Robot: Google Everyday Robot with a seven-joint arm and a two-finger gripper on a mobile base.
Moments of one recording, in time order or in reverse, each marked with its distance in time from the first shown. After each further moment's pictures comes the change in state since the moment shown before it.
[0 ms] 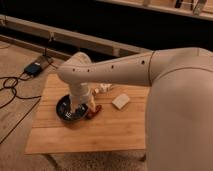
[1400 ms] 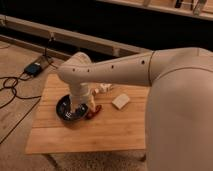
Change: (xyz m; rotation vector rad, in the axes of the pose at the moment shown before) arm 0.000 0.000 0.000 0.000 0.000 0.000
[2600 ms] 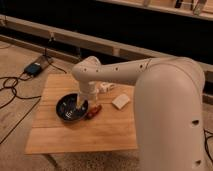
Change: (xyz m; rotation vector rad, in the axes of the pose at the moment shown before) arm -0.069 -0.018 0.065 -0.098 -0.007 -0.102
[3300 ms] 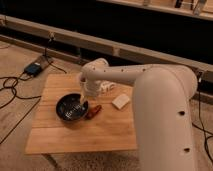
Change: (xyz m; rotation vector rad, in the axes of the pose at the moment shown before) arm -0.040 -0.018 0.031 -0.091 -0.031 -0.022
